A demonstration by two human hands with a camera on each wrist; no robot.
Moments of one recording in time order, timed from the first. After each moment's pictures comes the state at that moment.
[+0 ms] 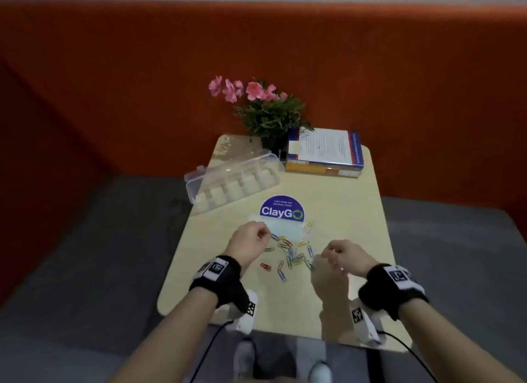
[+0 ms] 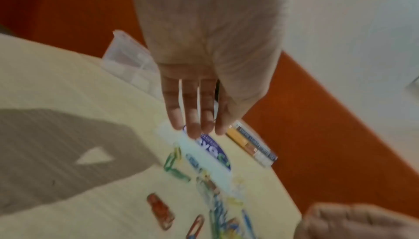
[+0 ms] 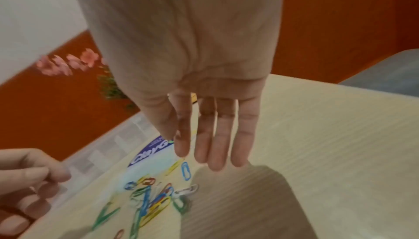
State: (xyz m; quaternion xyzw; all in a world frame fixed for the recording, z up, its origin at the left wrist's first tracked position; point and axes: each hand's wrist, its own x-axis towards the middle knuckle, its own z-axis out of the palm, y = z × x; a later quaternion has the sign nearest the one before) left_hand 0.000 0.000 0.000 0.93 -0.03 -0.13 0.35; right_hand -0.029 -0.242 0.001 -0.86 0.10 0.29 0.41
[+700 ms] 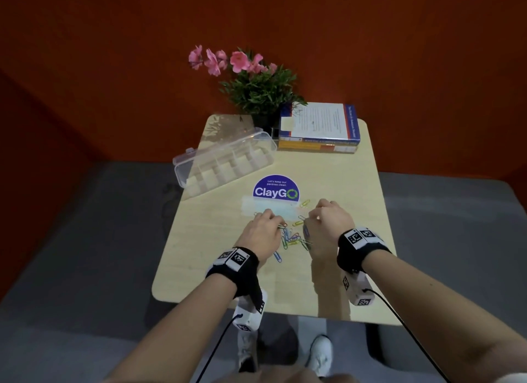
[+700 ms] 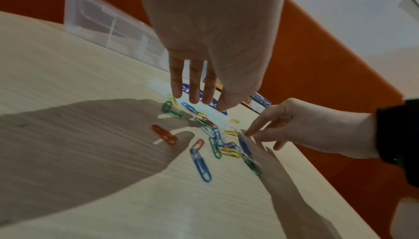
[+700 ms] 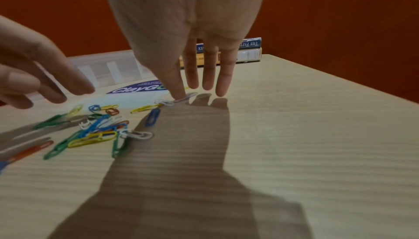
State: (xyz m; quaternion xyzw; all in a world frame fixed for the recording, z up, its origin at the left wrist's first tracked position) left_hand -0.013 -0.033 -0.031 0.96 -0.18 -0.12 0.19; right_hand 0.003 -0.228 -0.026 -0.97 -0.01 0.19 0.14
